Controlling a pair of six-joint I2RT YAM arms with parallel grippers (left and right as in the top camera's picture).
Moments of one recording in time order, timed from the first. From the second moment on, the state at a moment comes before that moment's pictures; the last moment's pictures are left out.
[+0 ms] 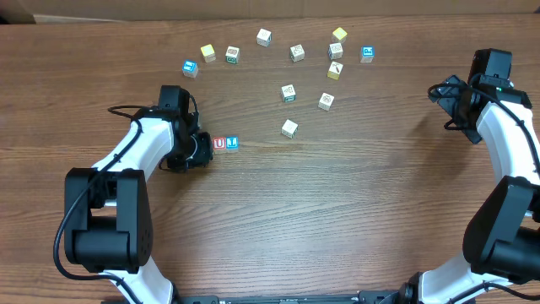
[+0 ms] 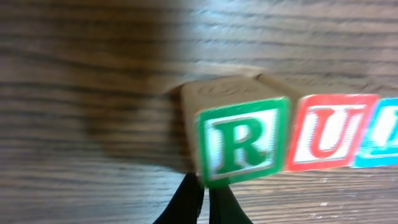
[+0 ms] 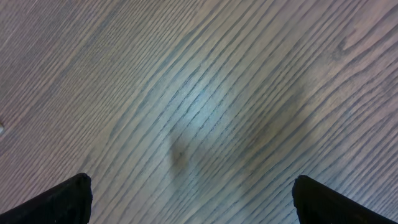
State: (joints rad) left arm -0.07 1.88 1.16 -0.74 0.18 -0.23; right arm -0.27 1.80 1.36 -0.66 0.14 0.59
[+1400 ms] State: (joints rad) left arm -0.07 1.88 1.16 -0.54 0.01 -0.23; right arm -0.27 1.80 1.36 -0.66 0.14 0.59
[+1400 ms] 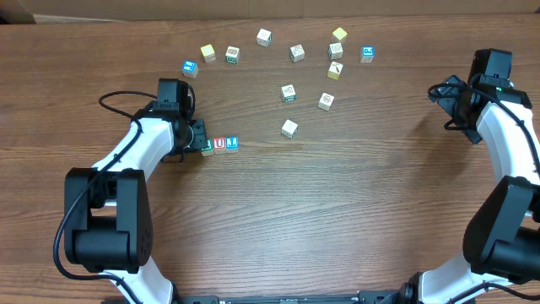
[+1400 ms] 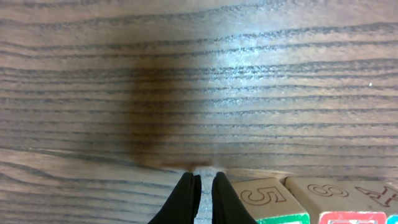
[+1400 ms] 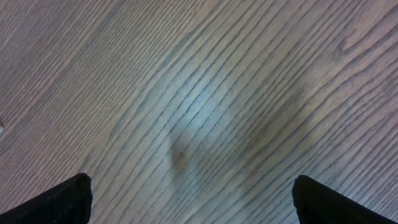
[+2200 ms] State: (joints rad) left arm -0.07 1.88 1.16 -0.56 0.02 -0.23; right arm -0.27 1.80 1.36 -0.66 0.14 0.59
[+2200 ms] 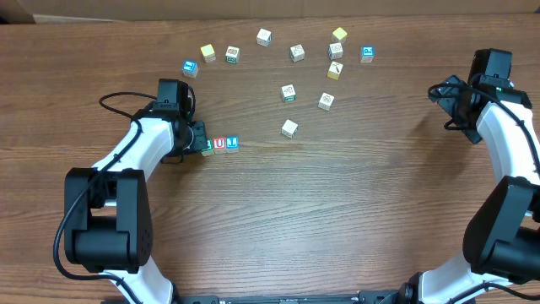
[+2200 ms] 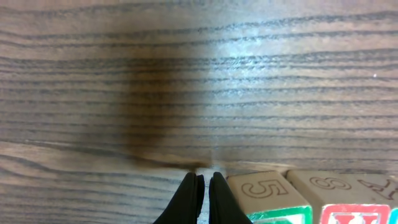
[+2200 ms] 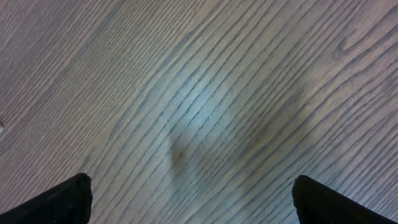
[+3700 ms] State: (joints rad) left arm -0.07 1.88 1.16 -0.68 -0.08 -0.23; right arm -0.27 1.80 1.36 -0.66 0.14 0.59
